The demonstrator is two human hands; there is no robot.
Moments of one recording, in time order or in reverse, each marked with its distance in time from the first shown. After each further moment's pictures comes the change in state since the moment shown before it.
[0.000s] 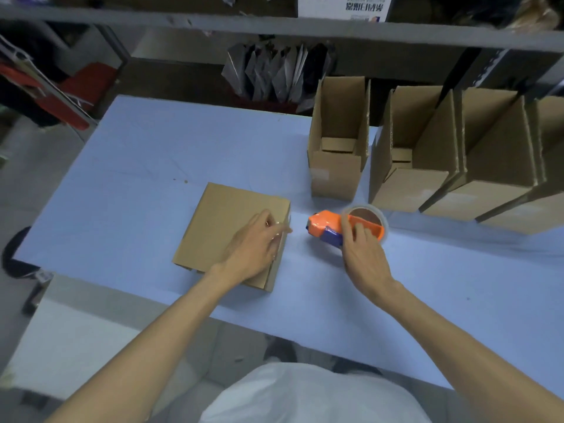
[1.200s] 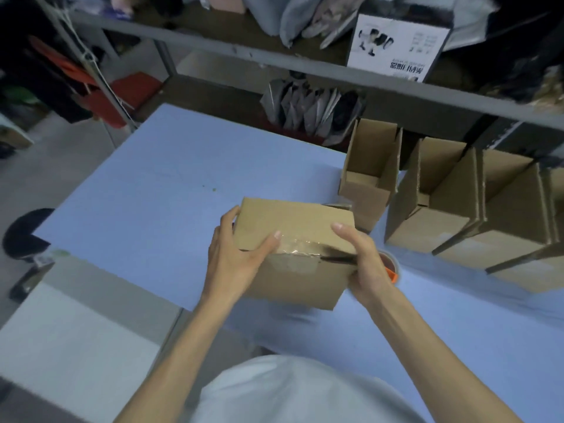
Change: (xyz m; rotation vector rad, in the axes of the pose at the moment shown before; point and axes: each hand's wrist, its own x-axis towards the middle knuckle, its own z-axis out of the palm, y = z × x) left_hand -0.066 0.020 -0.067 -0.710 0.461 -0.721; right_hand 0.000 -0.083 -0.097 1.804 -0.237 0.260
